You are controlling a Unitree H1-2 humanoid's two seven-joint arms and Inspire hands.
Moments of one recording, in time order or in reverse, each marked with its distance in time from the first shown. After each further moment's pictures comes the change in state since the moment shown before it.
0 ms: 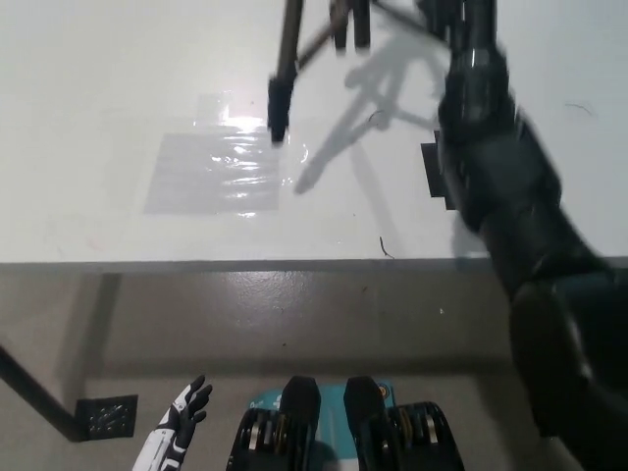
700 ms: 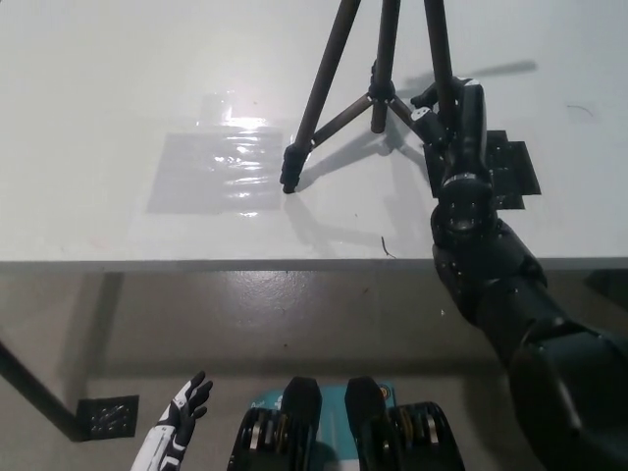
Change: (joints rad) left_arm -0.009 -0.001 0.002 0.007 -0.001 -0.020 0.000; right_arm 0.108 0.006 0.153 0.102 0.045 -0.190 -0.093
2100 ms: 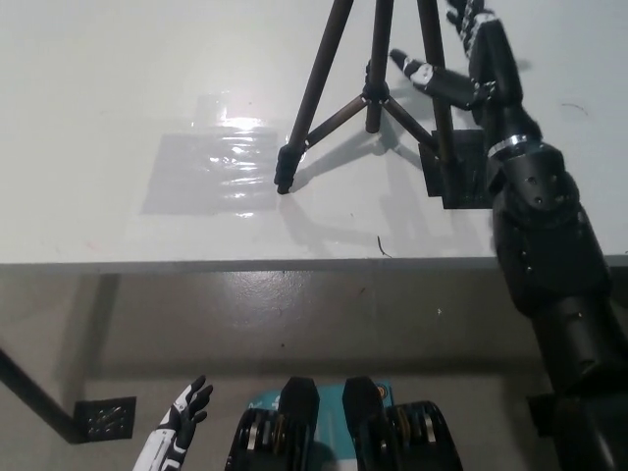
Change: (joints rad) left_arm 0.004 0.000 0.000 0.014 0.001 0.002 -0.001; right_arm 0.186 -0.083 0.019 -0.700 0.248 0.121 0.508
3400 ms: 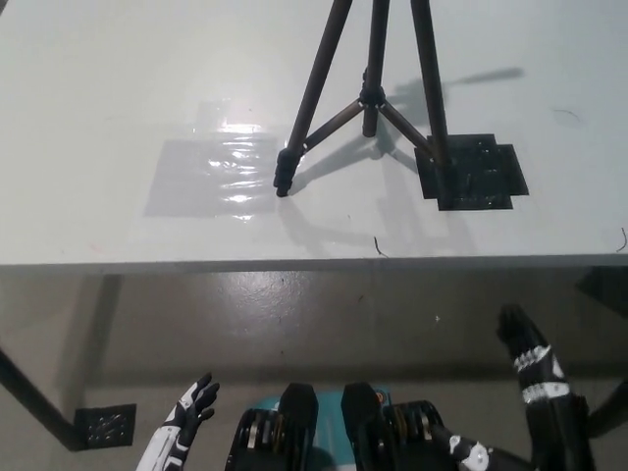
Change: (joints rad) left_arm -0.008 0.001 -0.014 0.010 -0.047 -0.029 -0.034; right_arm 1.141 0.046 0.231 -0.857 -0.061 -0.098 -0.014
